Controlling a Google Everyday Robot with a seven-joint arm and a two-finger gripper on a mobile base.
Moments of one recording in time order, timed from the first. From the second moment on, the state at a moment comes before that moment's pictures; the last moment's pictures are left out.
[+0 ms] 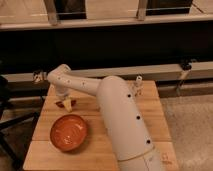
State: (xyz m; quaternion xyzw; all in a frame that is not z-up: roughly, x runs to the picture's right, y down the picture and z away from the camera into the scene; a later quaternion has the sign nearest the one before) arm -0.274 0.132 0.930 -0.31 -0.20 -0.29 0.88
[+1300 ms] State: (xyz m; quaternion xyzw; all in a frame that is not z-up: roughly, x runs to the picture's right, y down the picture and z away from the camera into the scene) arm -0.275 0.131 0.934 -0.31 -0.21 -0.29 0.88
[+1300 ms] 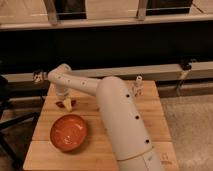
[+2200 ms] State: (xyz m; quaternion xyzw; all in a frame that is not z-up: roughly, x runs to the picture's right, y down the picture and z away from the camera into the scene) arm -0.278 0.132 0.937 -0.31 -0.21 -0.29 0.88
